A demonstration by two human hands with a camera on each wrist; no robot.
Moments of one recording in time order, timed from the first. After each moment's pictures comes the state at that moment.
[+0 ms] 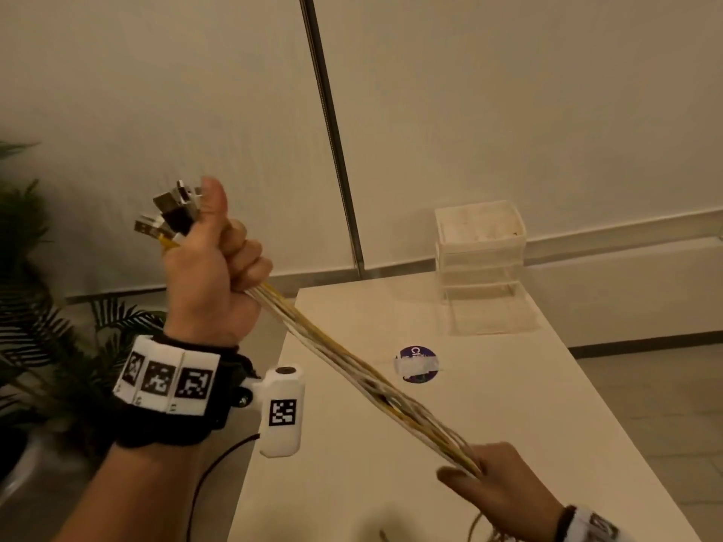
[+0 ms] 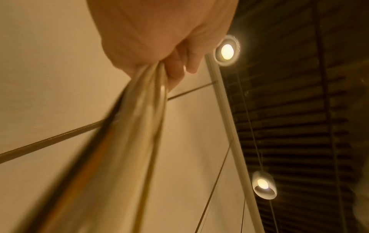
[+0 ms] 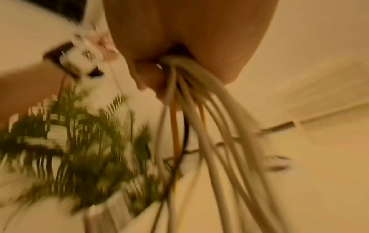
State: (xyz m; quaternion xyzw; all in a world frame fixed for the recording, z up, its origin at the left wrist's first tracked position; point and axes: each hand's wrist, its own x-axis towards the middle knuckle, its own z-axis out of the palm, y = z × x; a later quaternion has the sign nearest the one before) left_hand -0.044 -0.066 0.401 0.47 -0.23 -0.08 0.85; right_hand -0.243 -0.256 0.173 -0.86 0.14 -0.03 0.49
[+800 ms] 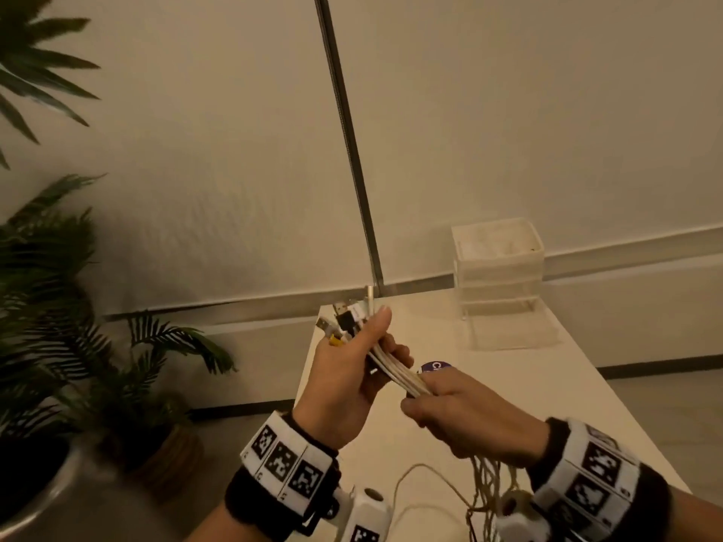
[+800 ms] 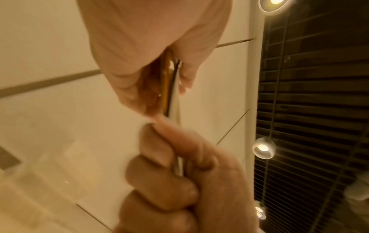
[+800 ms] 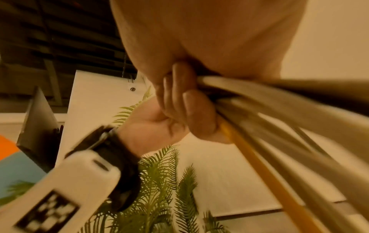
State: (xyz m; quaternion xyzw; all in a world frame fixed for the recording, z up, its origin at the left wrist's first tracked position) left_hand -0.117 -0.082 0.328 0.56 -0.18 -0.25 0.77; right_hand -0.209 -0.209 0.306 -0.80 0.06 0.05 0.60
